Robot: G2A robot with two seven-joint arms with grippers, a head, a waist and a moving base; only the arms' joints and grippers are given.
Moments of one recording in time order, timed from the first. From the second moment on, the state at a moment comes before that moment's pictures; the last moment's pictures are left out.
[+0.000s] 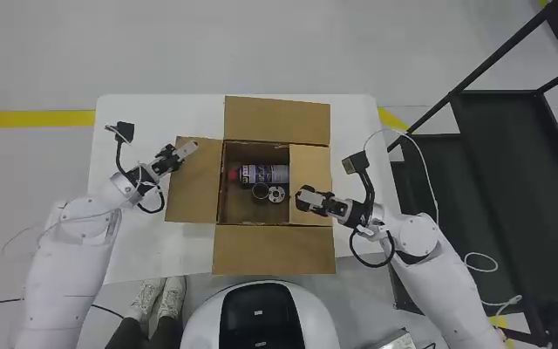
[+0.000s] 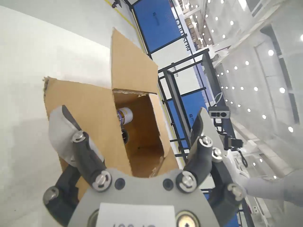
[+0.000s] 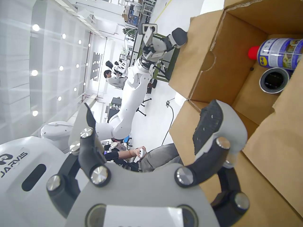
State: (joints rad) left arm 1.16 -1.09 -1.36 -1.47 0.09 -0.32 -0.68; right arm -1.50 -1.08 1.37 -1.84 0.27 -0.33 0.81
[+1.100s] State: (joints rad) left arm 1.13 -1.09 -1.37 -1.78 0.03 -0.36 -0.65; right arm -1.50 -1.08 1.35 -1.82 0.27 -0.35 0.78
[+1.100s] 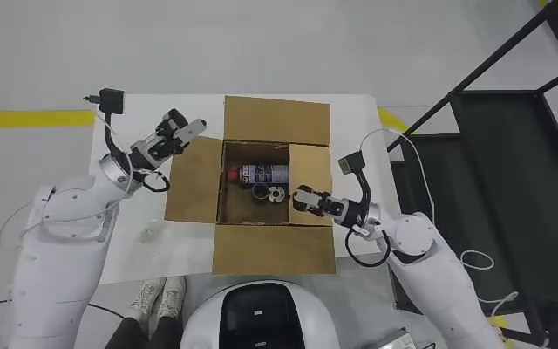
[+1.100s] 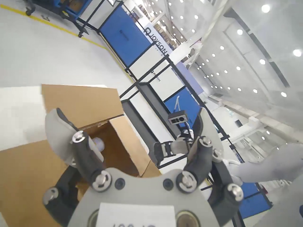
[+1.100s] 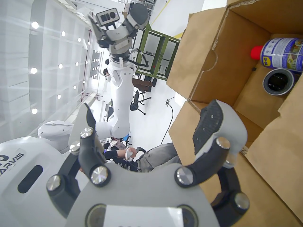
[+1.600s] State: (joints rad) left arm 0.87 -1.18 -0.91 -1.61 0.13 -0.26 -0.63; right arm -1.64 -1.06 1.49 -1.84 0.31 -0.40 0.76
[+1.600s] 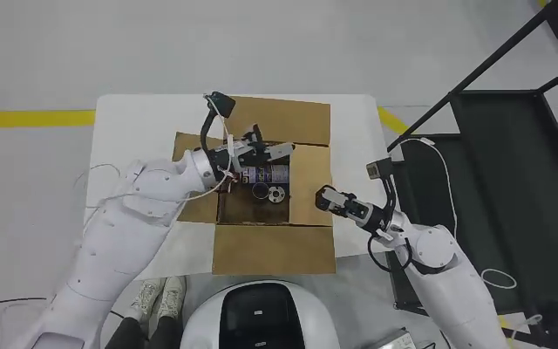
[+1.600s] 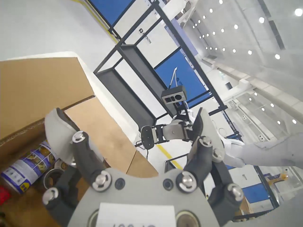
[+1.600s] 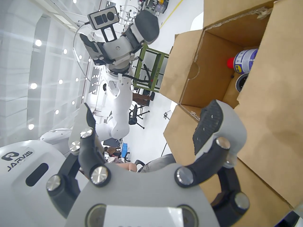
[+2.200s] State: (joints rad) left arm 0.81 -1.21 -0.82 -1.52 0.15 -0.28 -0.60; right arm -1.64 -1.06 1.48 -1.84 0.32 -0.40 0.77
